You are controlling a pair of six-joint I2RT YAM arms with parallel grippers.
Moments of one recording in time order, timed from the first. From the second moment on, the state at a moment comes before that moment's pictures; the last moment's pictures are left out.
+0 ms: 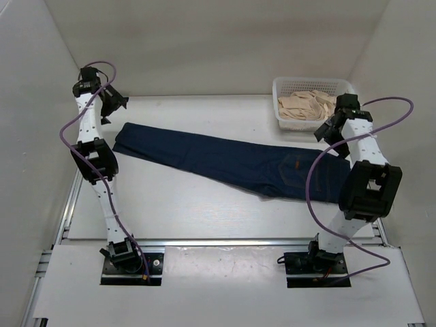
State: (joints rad) left arm 0.26 2.48 2.59 -1.07 0.02 -0.54; right arm -0.13 1.74 1.49 -0.87 0.24 0.64
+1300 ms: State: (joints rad) left arm 0.23 2.40 2.12 -1.00 -0.03 -0.43; right arm -0.12 1.43 1.02 -0.84 0.06 0.57
